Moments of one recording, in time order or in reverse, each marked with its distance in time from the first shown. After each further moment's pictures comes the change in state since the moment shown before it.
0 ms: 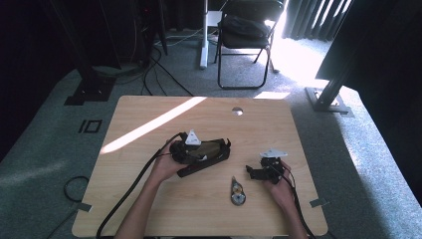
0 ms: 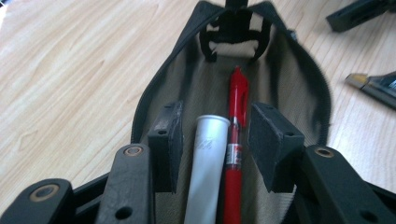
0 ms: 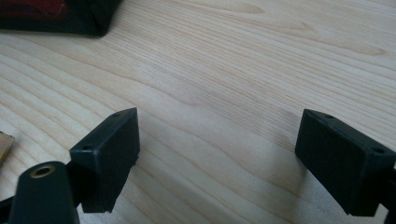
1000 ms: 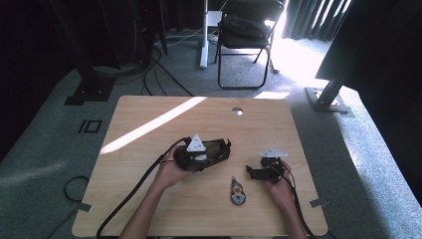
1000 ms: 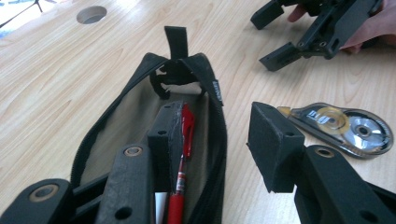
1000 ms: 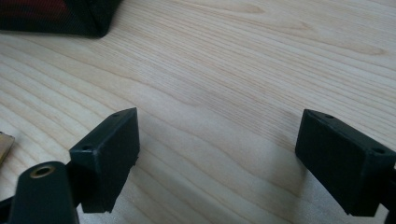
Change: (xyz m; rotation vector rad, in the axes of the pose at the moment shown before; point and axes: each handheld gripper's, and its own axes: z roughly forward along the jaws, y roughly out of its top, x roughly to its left) left arm -0.035 0.012 -0.018 -0.099 -0.063 0.022; right arm 0.000 0.000 0.000 0.002 -0.002 0.001
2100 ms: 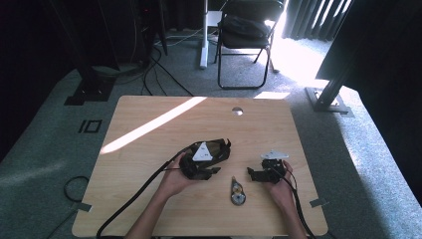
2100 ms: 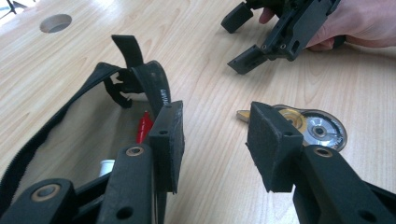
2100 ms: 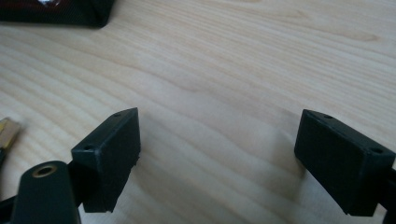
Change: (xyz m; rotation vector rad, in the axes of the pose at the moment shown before) left arm -0.030 0.002 0.005 -0.015 -0.059 0.027; right arm 0.003 -0.004 -0.007 0.021 -0.012 0.008
